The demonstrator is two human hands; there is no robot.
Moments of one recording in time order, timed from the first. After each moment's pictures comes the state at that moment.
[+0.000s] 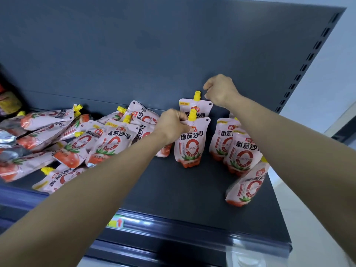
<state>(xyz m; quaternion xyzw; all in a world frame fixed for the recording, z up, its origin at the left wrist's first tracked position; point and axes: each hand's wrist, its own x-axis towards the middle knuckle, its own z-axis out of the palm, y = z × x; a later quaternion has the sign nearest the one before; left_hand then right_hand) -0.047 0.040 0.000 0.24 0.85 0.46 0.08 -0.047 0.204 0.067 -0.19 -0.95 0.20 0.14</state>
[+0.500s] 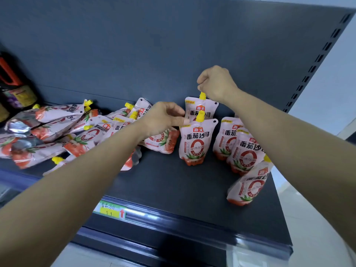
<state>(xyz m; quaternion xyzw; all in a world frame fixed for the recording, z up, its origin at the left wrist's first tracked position) -0.038 0.000 0.026 0.24 0.80 0.54 0.15 -0.039 0.175 0.084 -0.09 -0.96 0.22 0.16</state>
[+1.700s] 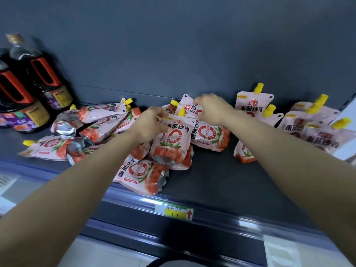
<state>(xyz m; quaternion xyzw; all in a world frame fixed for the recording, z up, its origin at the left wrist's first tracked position) -0.124 -0.162 -0.032 0.24 0.90 0.36 0.02 -0.086 0.034 0.011 0.00 -1.00 -0.02 0.02</state>
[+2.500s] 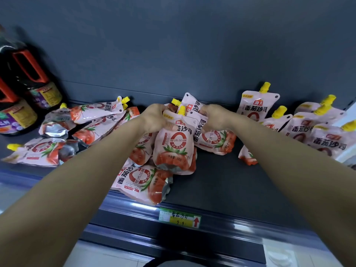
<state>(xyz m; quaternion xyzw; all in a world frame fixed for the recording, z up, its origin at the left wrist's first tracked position) -0.150 -0.149 -0.019 0.20 0.87 0.41 0.18 -0.102 0.043 -0.015 -0.08 -0.98 0.14 -0.09</state>
